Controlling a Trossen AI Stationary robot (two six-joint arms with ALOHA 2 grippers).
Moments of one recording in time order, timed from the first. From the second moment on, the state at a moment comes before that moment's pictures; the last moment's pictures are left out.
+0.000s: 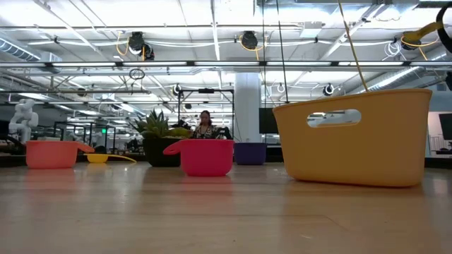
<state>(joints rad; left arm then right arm) -0.26 1.31 1.09 -0.18 -0.16 0.22 0.80 1.19 0.52 -0.67 -0.10 1.69</state>
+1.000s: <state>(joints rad) -0.28 1.31 1.09 -0.18 -0.22 0.08 0.77 1.30 1.21 -1.56 0.41 1.20</state>
